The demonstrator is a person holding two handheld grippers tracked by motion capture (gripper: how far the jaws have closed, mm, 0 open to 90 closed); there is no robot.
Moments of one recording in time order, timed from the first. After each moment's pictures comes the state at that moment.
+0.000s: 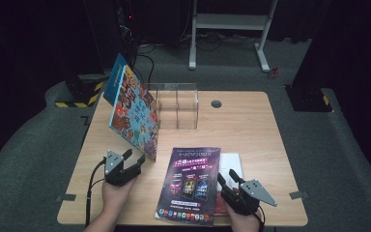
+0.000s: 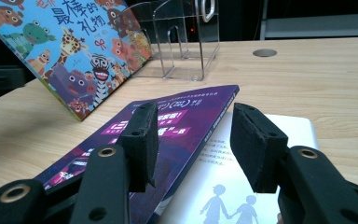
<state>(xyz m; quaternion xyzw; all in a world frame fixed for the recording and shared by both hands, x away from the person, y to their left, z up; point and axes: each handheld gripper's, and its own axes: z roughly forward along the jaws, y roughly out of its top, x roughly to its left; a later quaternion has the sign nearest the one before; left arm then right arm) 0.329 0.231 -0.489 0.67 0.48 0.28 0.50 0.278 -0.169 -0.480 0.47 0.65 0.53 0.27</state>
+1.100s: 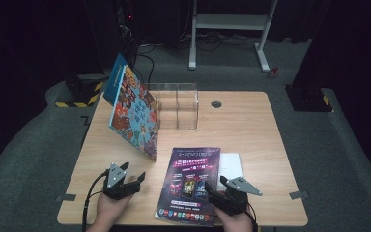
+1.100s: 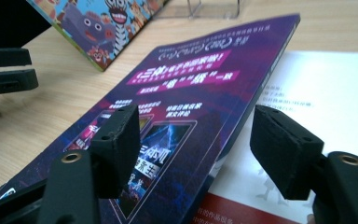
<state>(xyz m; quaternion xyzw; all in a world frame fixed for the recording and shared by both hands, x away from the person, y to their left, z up) 0.312 0.235 -0.522 0.73 0.44 0.29 0.44 0.285 -0.144 -0.488 0.50 0.71 0.47 0.17</state>
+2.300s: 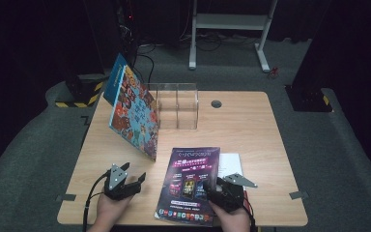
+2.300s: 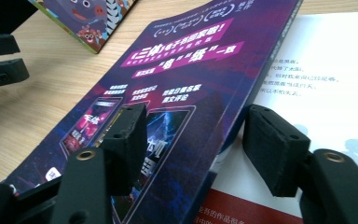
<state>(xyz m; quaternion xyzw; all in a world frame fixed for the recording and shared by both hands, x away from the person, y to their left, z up) 0.310 0.232 -0.523 0.73 0.43 0.30 0.44 0.298 -0.138 -0.493 0.53 0.72 0.44 0.13</state>
